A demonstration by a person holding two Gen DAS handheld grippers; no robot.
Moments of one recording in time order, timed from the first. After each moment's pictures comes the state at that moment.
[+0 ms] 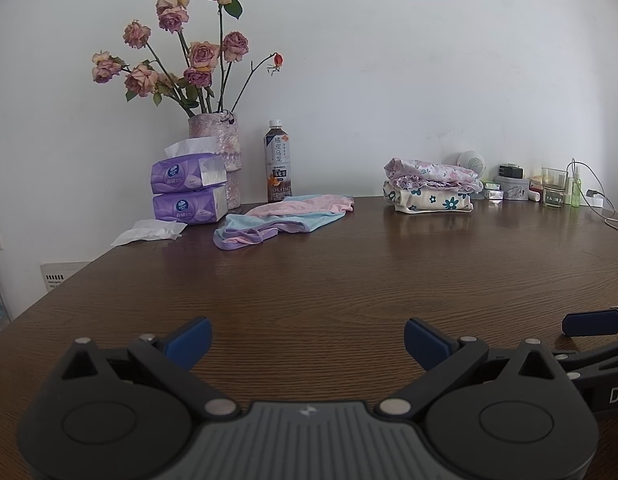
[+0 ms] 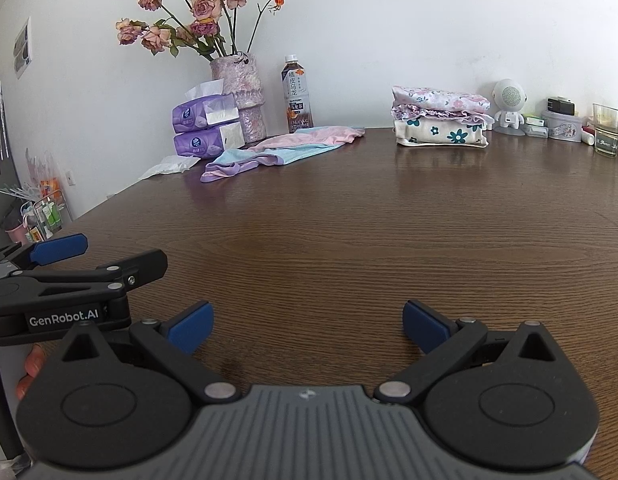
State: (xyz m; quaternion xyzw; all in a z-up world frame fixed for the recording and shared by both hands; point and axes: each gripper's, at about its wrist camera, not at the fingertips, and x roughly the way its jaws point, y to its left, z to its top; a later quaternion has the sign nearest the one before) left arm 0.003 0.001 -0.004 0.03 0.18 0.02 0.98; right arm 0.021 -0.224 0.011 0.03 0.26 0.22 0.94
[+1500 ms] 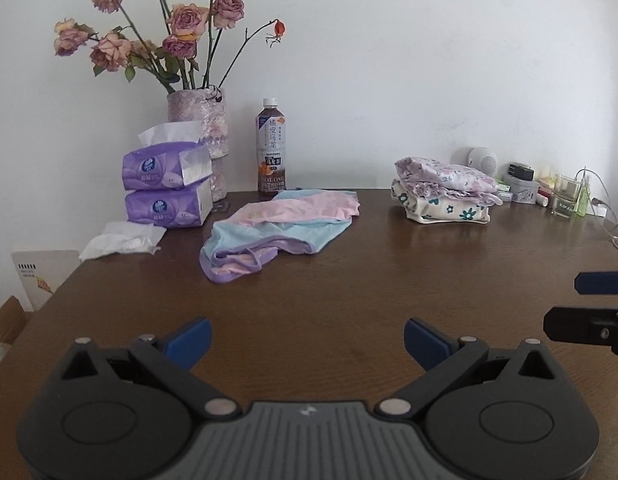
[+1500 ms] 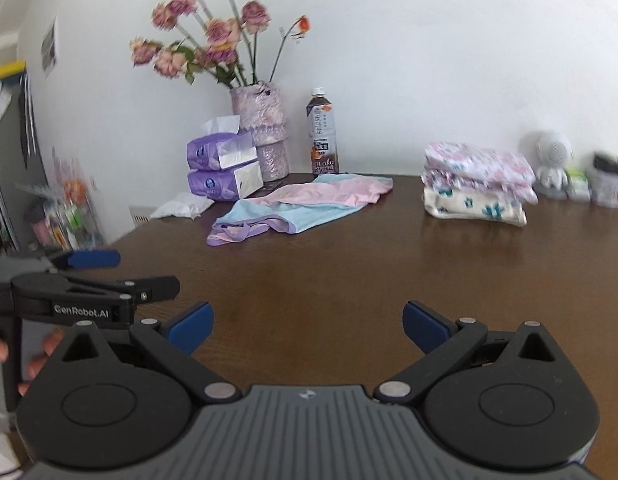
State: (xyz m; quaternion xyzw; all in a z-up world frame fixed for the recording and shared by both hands) left arm 0.118 0.040 0.051 0.02 0.24 -0.02 0.97; right arm 0.123 -0.213 0.089 -0.01 0.24 0.27 0.93
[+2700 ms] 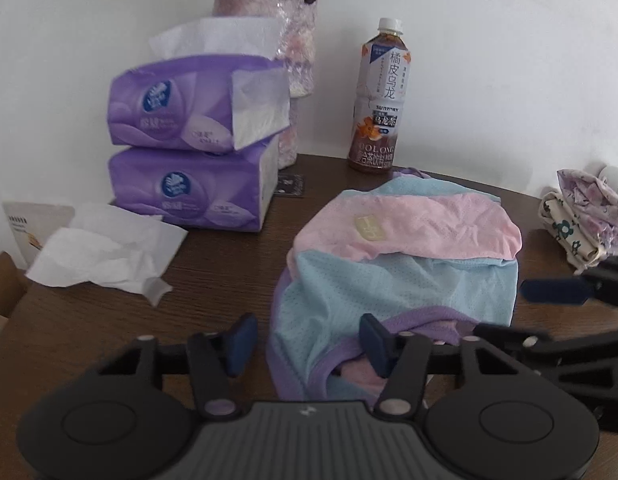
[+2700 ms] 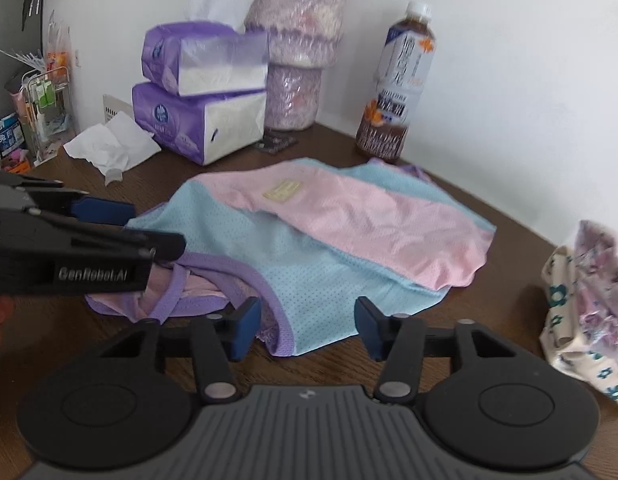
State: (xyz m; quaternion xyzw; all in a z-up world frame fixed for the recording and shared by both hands) left arm 0.369 0.156 0.005 -0.05 0.33 0.04 0.94; right arm 0.380 -0.013 0.044 -0.18 0.32 0.28 0.89
